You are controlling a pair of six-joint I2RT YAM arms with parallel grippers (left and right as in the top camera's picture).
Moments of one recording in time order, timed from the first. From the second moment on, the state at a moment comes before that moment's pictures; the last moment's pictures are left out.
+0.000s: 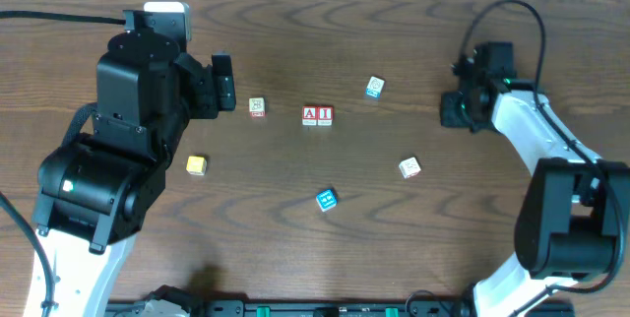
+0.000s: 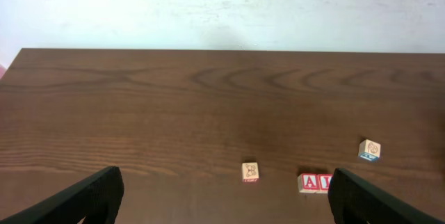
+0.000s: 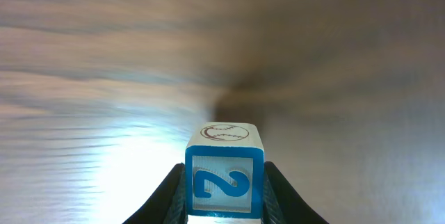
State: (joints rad) left arm -0.34 1.19 1.58 -0.97 -0.27 -0.19; right arm -0.02 1.84 1.20 -0.58 -0.04 -0.04
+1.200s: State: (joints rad) left arm -0.34 1.19 1.58 -0.97 -0.33 -0.09; right arm 0.38 1.97 1.47 -0.78 -0.29 -0.82
